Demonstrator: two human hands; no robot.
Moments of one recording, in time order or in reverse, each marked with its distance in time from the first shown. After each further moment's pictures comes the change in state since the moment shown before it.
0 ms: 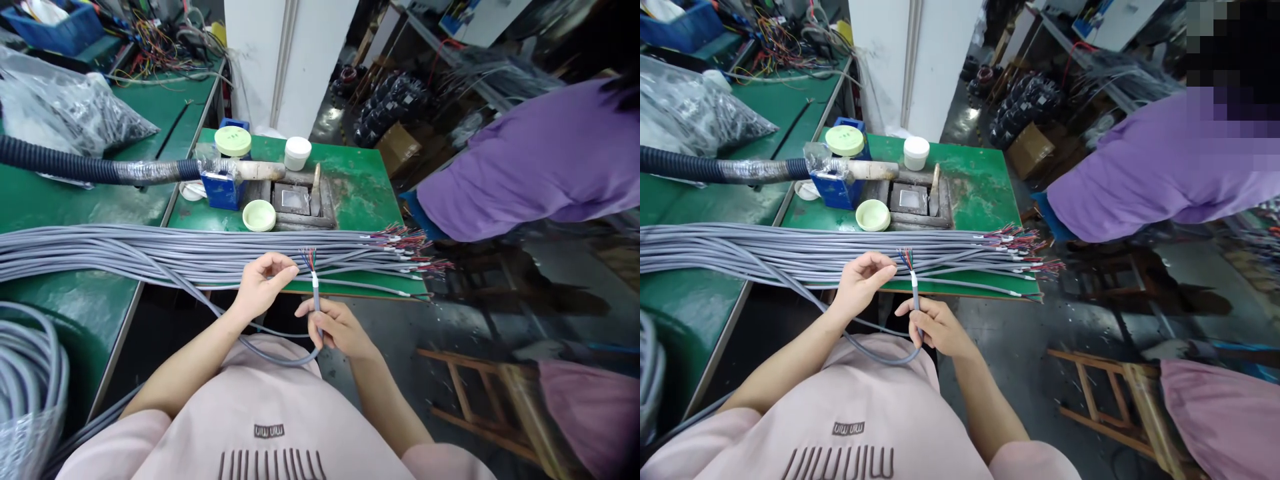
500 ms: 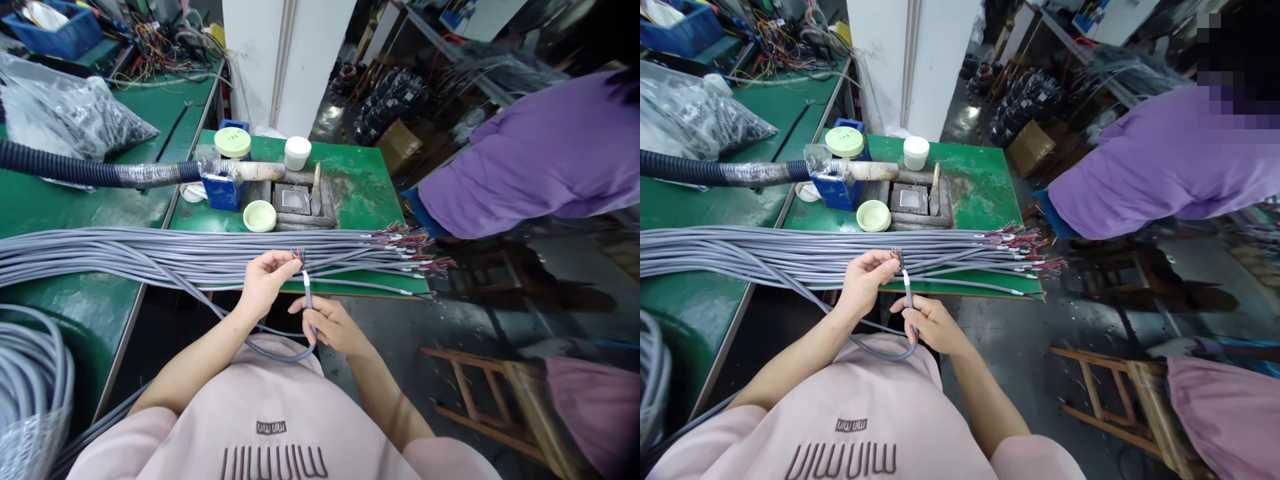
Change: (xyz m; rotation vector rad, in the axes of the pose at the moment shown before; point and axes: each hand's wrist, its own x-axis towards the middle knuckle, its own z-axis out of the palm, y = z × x) left_hand 0.004 0.002 0.014 -0.276 0.118 -0.141; right_hand 0.009 -0.003 0.008 -0.089 -0.003 0.000
